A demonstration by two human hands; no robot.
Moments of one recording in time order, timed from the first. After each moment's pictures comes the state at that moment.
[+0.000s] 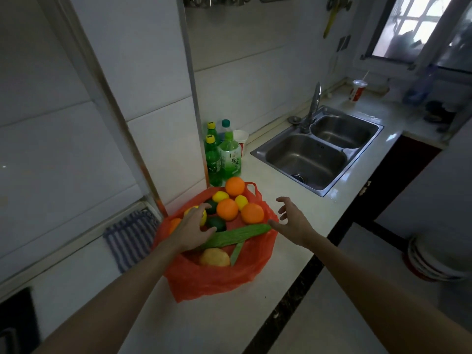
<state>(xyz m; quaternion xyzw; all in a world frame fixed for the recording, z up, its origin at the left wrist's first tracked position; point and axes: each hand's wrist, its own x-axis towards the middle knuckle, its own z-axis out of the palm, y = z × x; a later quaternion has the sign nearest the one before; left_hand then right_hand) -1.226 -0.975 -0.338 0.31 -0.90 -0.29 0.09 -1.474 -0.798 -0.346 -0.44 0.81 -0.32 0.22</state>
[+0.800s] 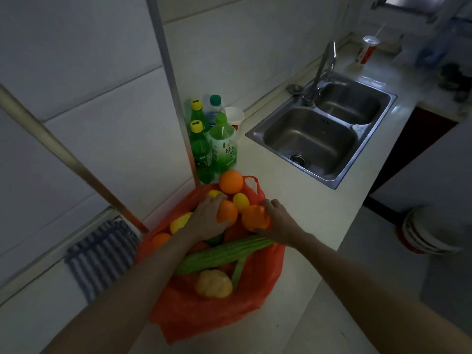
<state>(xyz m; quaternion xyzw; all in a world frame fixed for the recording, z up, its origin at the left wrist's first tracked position) -1.330 -1.056 -0.413 0.29 -0.91 -0.31 0.00 -1.503 -0.887 -0.419 -0.51 0.81 -0.18 0.23</state>
